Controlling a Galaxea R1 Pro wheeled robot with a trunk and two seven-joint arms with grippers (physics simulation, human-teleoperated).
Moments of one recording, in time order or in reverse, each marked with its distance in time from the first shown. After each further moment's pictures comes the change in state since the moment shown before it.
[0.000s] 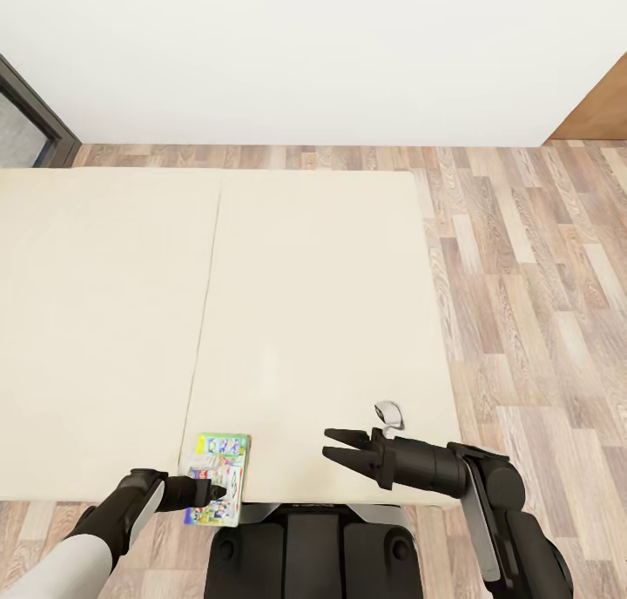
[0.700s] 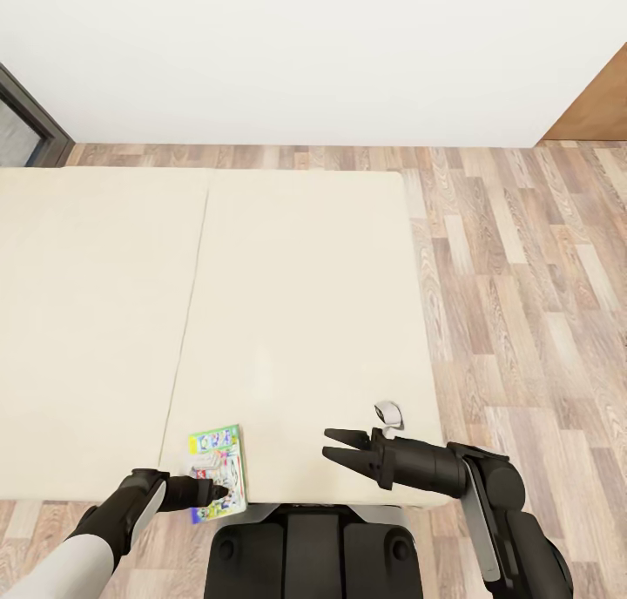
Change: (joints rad) left arm 0.000 -0.005 0.000 0.000 0.000 -0.001 0.000; right arm 0.000 0.000 0.000 0.000 0.002 0.000 0.000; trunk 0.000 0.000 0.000
